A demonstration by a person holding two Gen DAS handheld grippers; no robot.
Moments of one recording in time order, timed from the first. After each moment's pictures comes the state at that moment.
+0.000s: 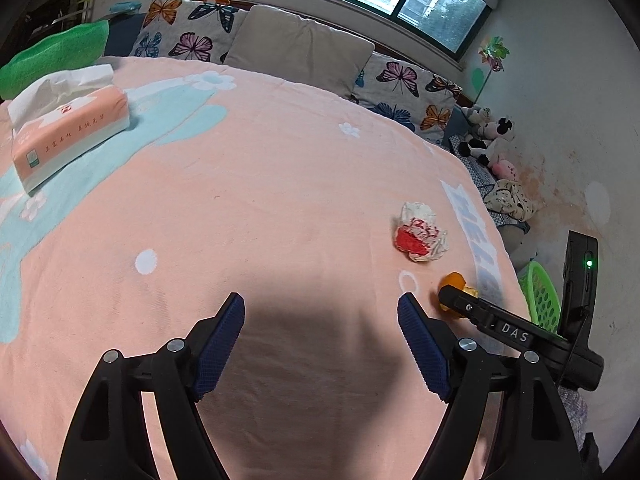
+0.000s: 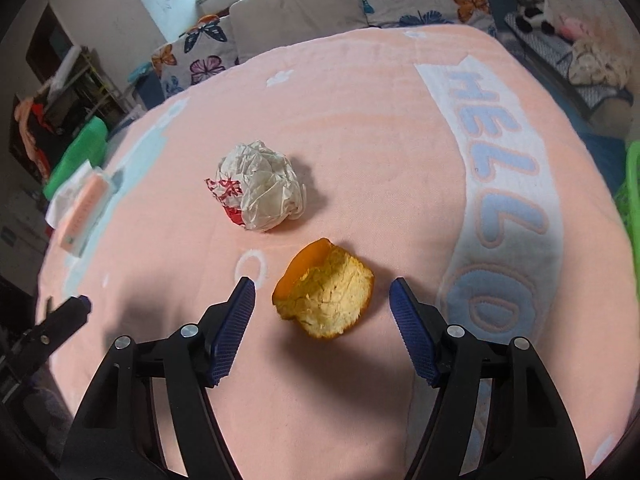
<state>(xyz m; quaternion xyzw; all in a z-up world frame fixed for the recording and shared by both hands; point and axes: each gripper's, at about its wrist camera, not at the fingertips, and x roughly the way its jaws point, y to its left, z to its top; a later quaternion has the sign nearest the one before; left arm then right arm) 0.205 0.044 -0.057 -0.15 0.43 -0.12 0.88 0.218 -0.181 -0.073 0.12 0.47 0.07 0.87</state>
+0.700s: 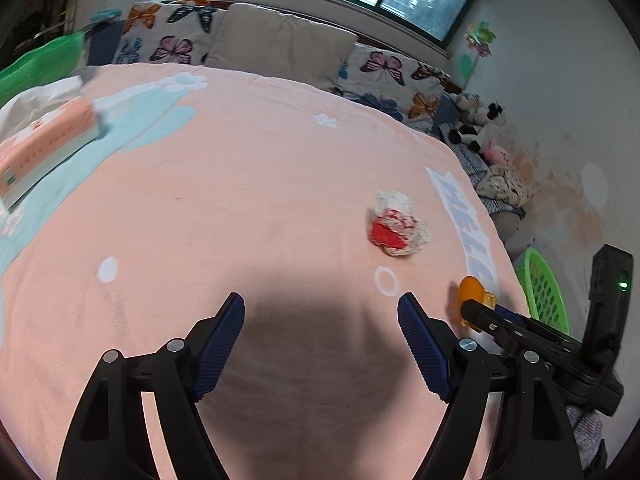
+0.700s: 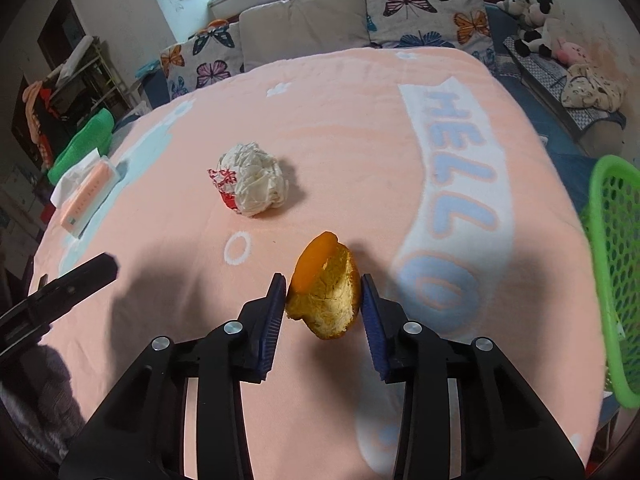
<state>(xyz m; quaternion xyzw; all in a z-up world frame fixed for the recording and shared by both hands) 0.216 0.004 -0.058 -0.12 0.43 -0.14 0.88 0.181 -0.204 -0.058 0.09 0.45 0.08 0.89</state>
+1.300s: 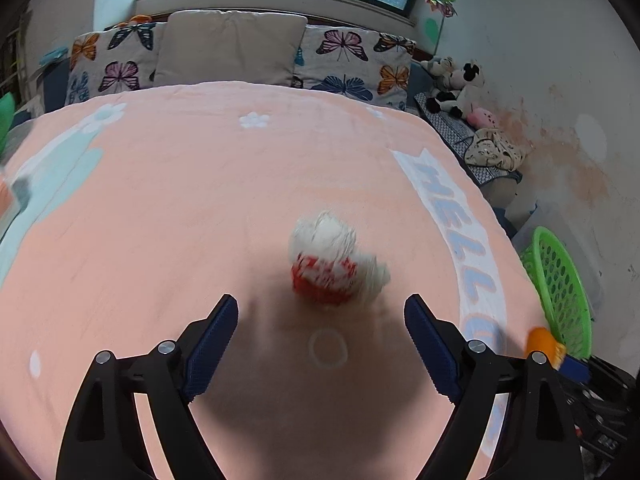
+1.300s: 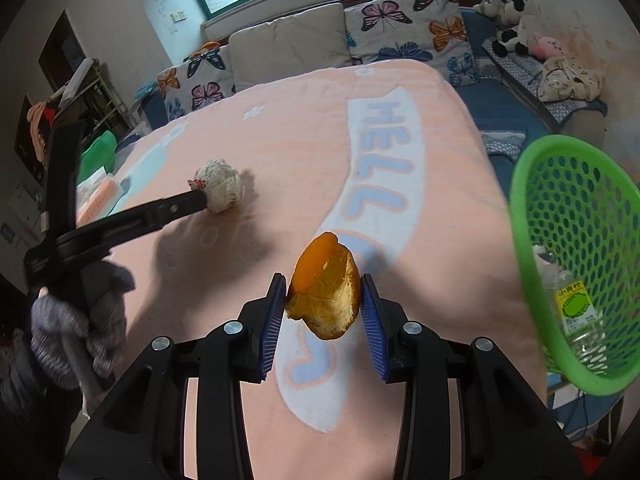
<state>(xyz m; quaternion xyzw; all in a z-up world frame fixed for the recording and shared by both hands) 0.278 -0.080 -0.072 -0.04 0.44 -0.18 0.88 0.134 -0.261 -0.042 0.12 0.42 0.07 0.90</state>
